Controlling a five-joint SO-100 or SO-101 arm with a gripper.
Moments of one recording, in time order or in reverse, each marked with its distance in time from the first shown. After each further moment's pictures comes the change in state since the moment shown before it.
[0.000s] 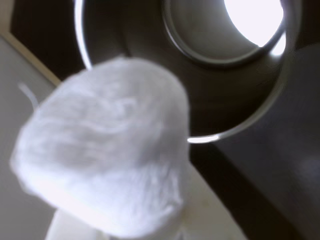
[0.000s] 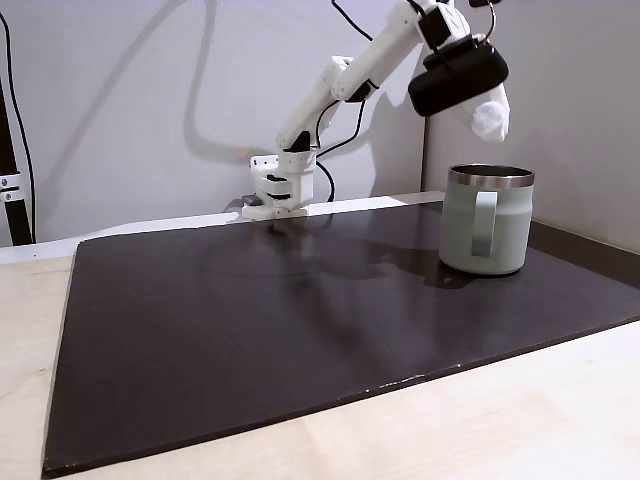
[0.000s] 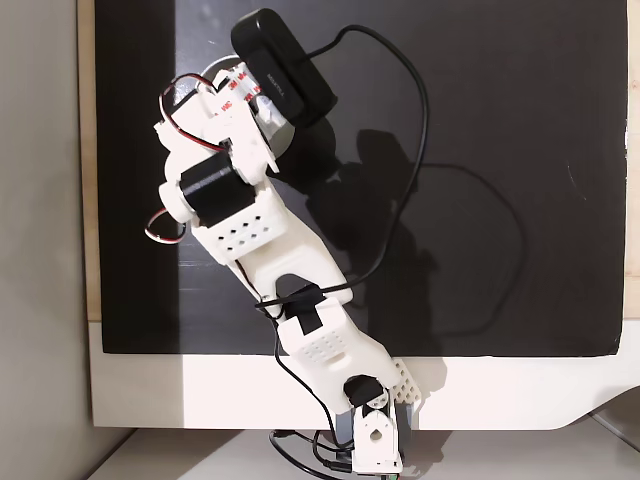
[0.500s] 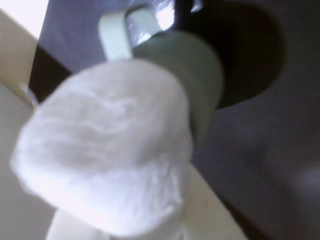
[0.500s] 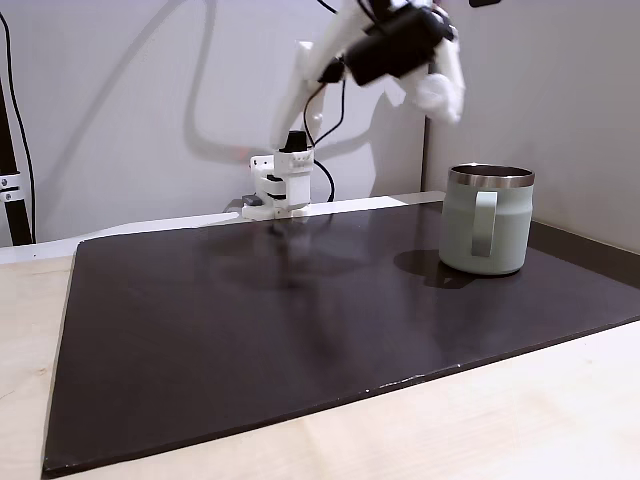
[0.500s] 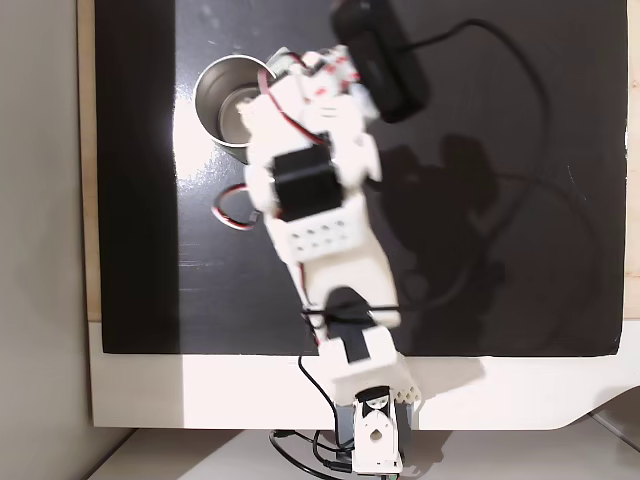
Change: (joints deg) arm 11.4 12.6 12.0 0.0 -6.3
